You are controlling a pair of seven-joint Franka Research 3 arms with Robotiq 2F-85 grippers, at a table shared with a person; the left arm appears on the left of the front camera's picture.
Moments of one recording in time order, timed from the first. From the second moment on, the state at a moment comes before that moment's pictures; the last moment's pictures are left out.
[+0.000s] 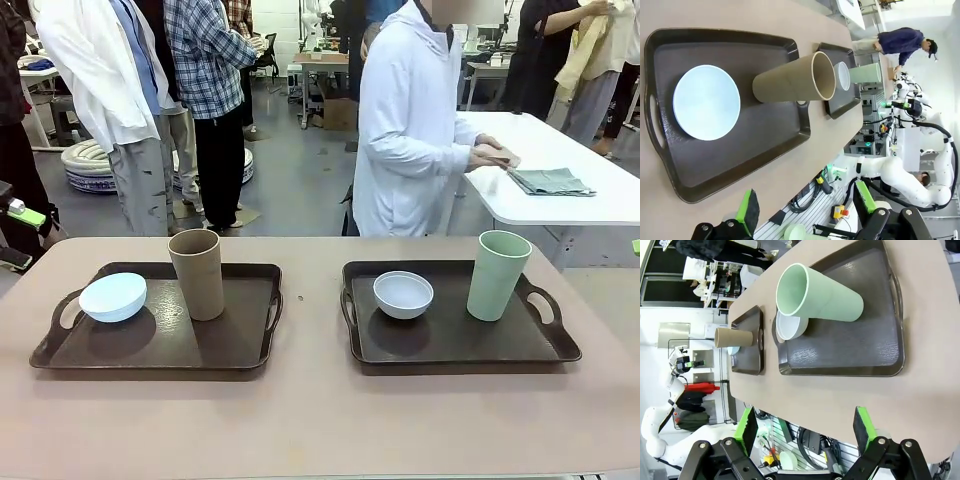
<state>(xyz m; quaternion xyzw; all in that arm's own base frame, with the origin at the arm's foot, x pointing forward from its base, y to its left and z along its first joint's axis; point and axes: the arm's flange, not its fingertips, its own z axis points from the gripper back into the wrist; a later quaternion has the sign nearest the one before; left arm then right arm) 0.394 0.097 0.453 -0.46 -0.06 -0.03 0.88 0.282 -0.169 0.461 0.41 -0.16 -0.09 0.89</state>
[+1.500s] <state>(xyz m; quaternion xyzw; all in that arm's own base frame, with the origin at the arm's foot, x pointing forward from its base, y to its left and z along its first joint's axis) 0.394 0.097 0.453 -0.46 -0.06 -0.03 0.88 0.281 -0.168 0.462 0.41 -0.16 -0.09 0.89</state>
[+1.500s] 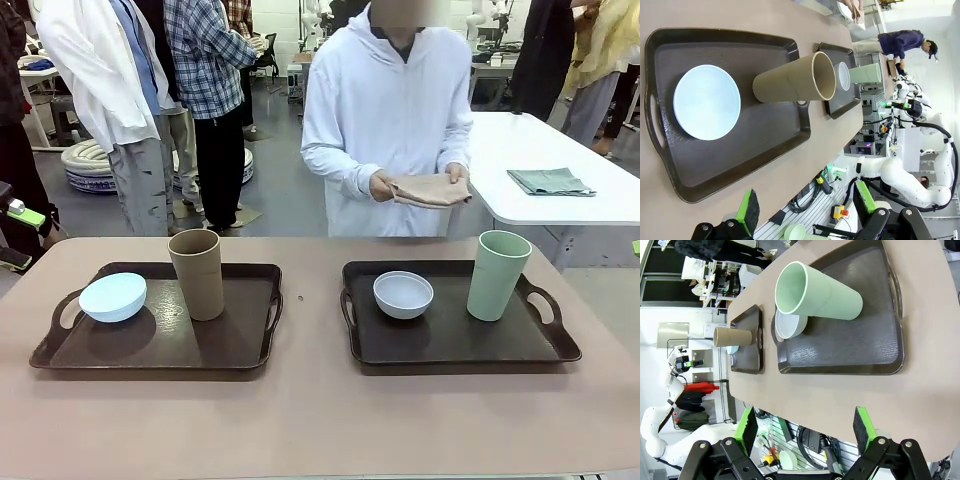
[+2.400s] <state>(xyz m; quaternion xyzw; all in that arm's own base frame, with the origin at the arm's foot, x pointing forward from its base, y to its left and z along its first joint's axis) 0.394 0.097 0.453 -0.46 -0.06 -0.03 0.88 0.281 -0.168 0.462 0.41 -0.16 -0.09 0.89</state>
